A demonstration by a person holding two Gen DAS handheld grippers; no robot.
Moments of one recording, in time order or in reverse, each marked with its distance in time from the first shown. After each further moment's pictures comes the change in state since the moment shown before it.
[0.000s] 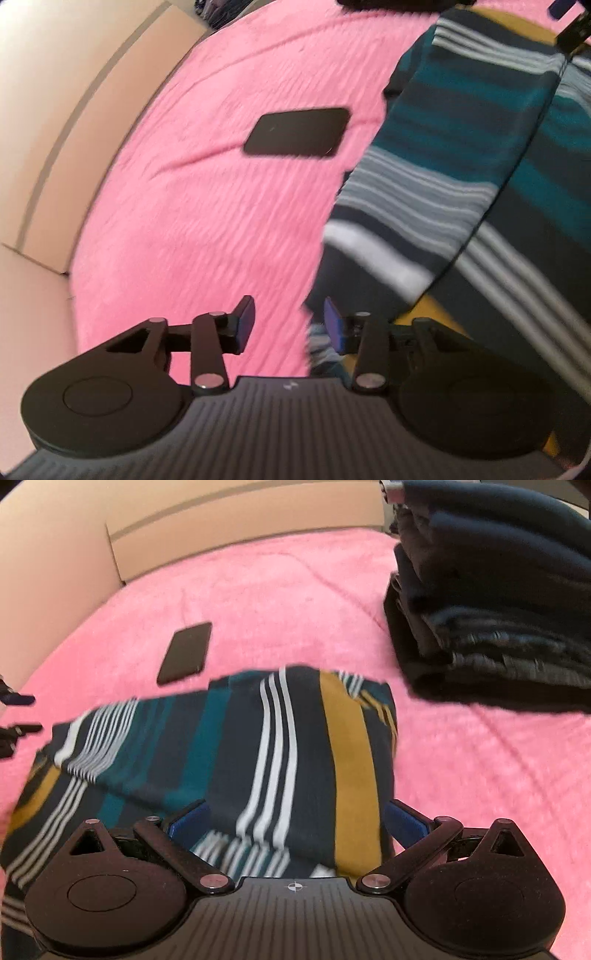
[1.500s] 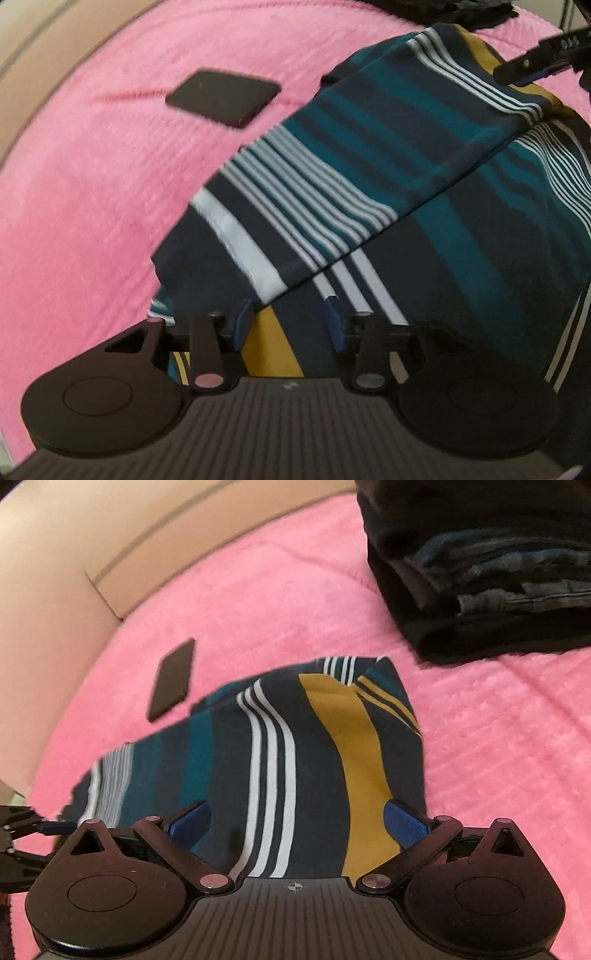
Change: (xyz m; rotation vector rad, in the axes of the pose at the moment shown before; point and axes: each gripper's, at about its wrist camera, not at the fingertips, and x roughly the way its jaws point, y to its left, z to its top) left arm 0.009 -0.042 0.003 -0.258 0.081 -0.231; right arm 0.040 -0.049 0.004 0.267 0.026 0.160
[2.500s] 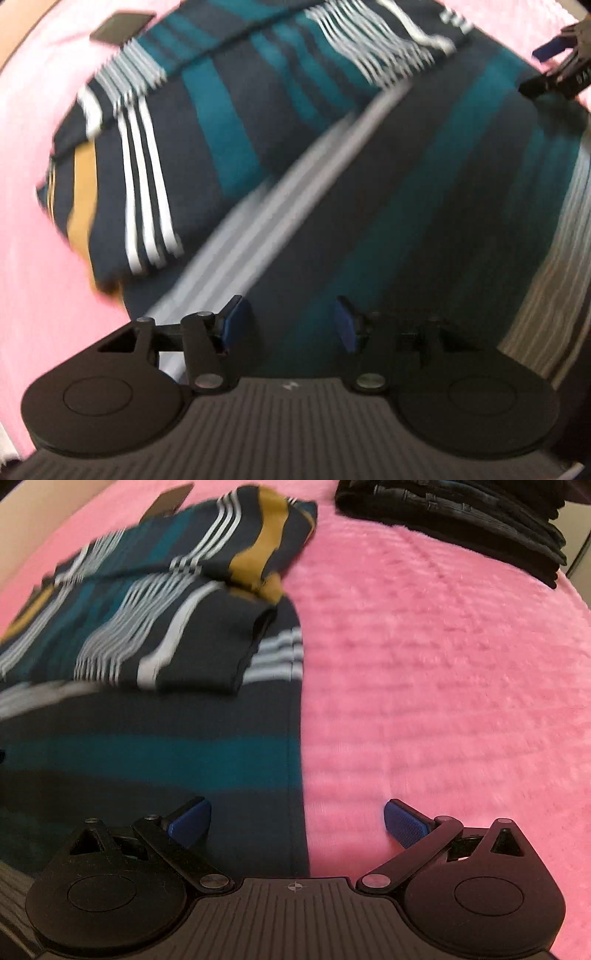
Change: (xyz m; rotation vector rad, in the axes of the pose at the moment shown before) left arm -0.071 -0.170 -0.104 -0.050 0.275 -0.094; right arm -0.121 -0.036 -0.138 -0.307 0.354 -0.283
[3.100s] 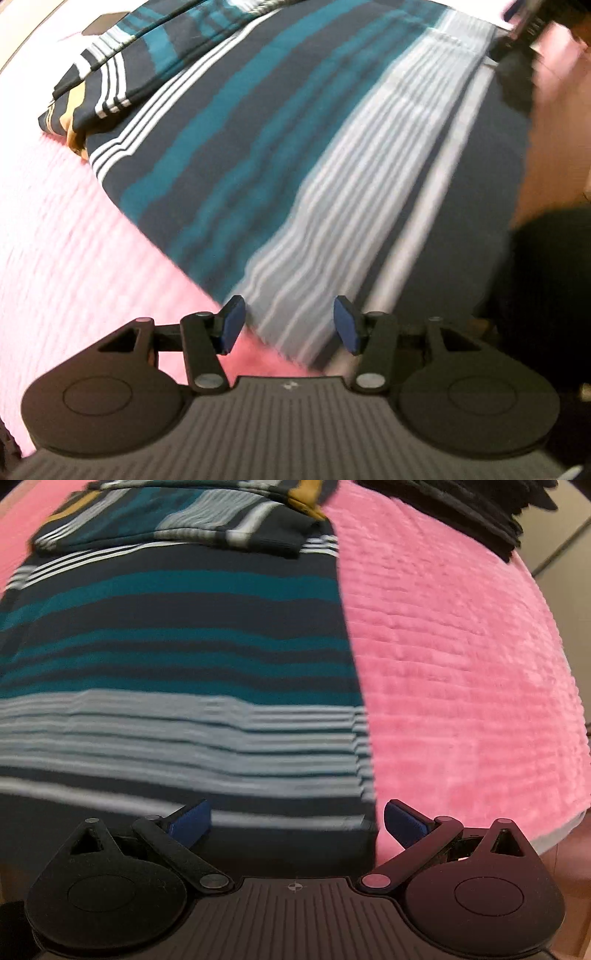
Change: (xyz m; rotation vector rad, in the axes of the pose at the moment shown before) left arm -0.055 -0.086 -0.185 0.129 -0.113 -0.043; right arm -0.076 0.082 -0.125 -0.096 0.104 -0.169
